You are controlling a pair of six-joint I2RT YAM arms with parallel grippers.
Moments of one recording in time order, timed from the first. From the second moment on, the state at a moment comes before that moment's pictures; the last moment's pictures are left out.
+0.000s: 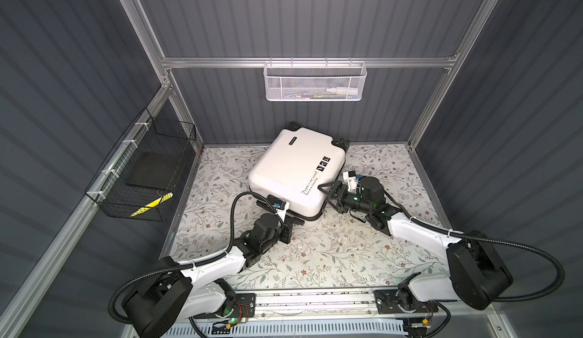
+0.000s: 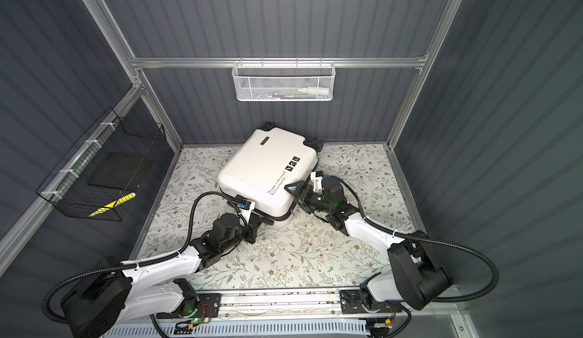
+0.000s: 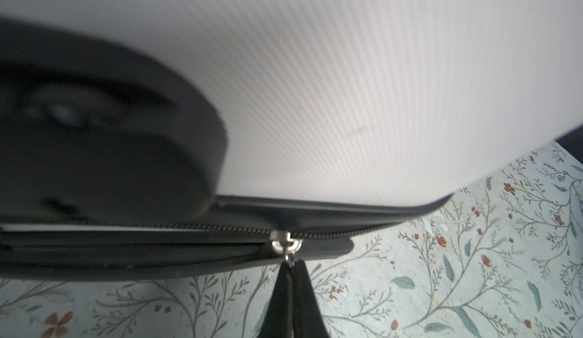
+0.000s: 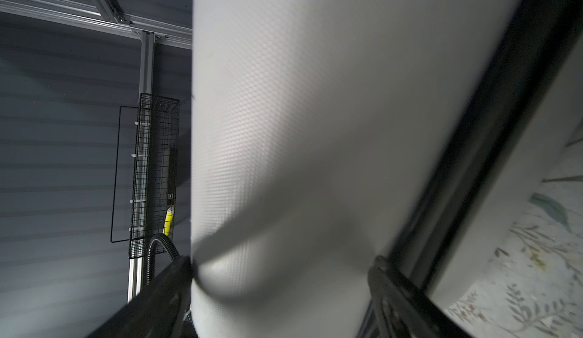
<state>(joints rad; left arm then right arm) -0.79 1.18 0.37 0.31 -0.02 -0.32 0.51 1.39 0.71 0.34 -0.49 1.17</state>
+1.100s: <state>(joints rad) -0.93 1.11 0.38 0.23 -0.11 -0.38 0.56 1.43 0.74 0.36 -0.48 1.17</state>
